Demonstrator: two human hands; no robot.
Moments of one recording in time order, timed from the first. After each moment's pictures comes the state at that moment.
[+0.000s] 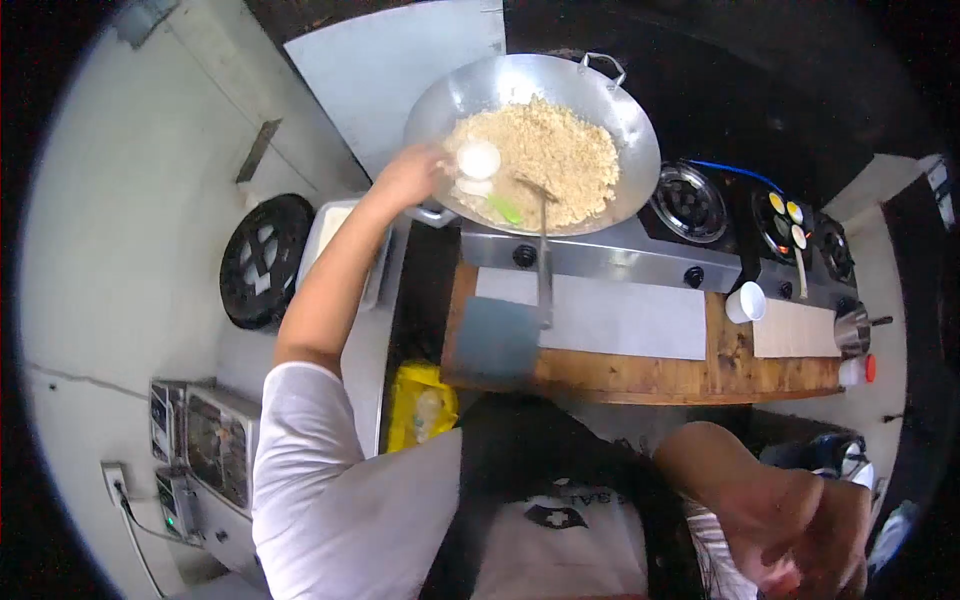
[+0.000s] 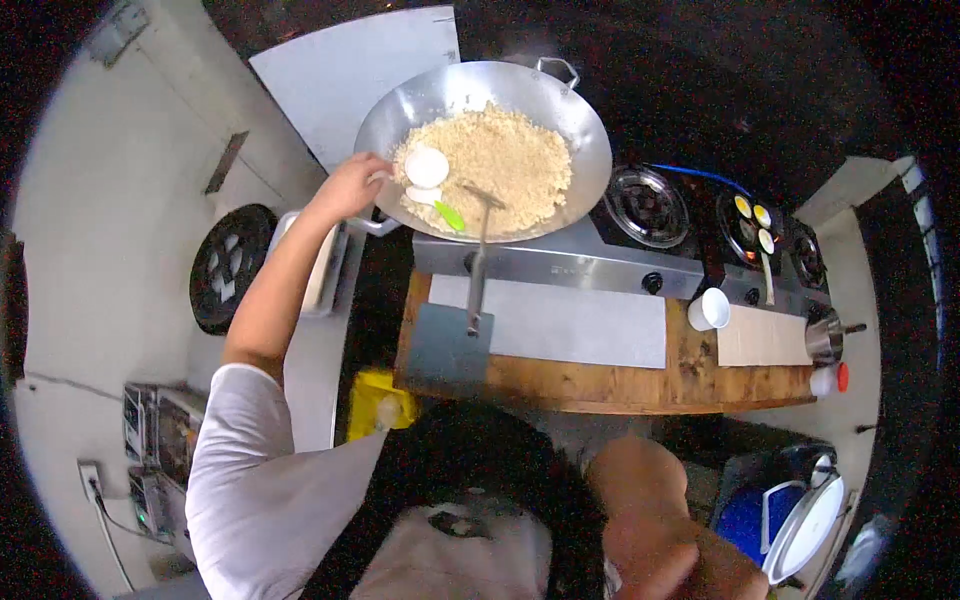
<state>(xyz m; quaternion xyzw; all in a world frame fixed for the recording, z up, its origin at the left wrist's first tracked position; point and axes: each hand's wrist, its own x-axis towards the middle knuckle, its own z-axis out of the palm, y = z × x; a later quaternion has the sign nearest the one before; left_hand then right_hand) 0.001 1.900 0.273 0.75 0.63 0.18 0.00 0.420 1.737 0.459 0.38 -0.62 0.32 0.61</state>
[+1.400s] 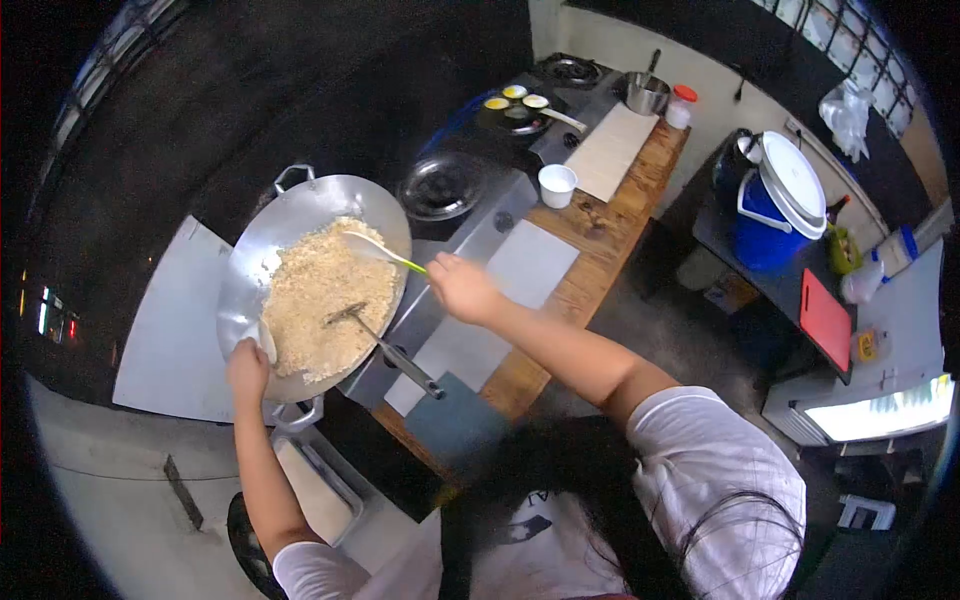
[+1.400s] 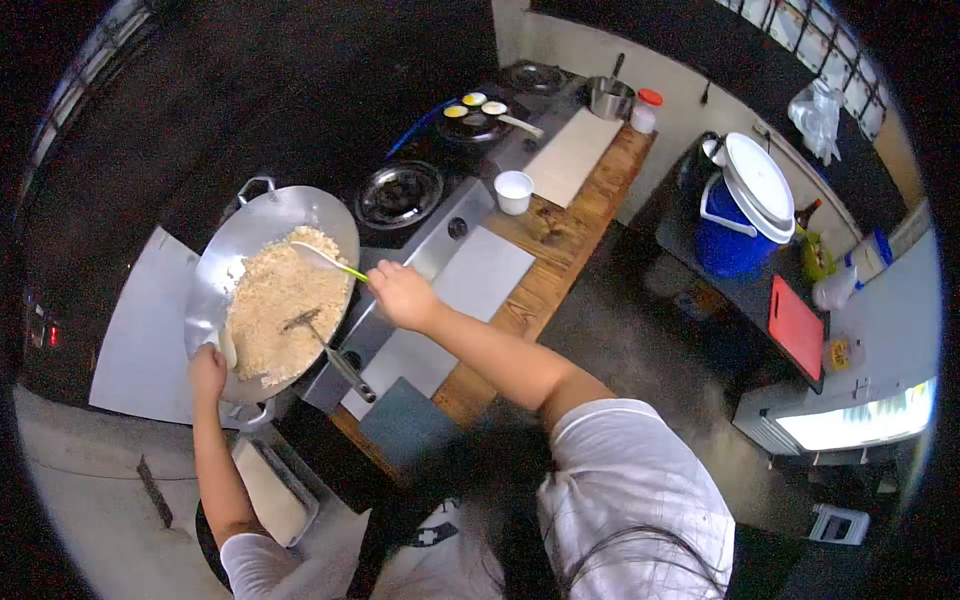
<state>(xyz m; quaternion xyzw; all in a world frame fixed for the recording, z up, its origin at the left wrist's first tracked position) -0.039 2.007 0.241 0.84 0.52 0.11 -0.14 0.394 1.875 0.200 -0.63 -0.71 0.04 0.32</state>
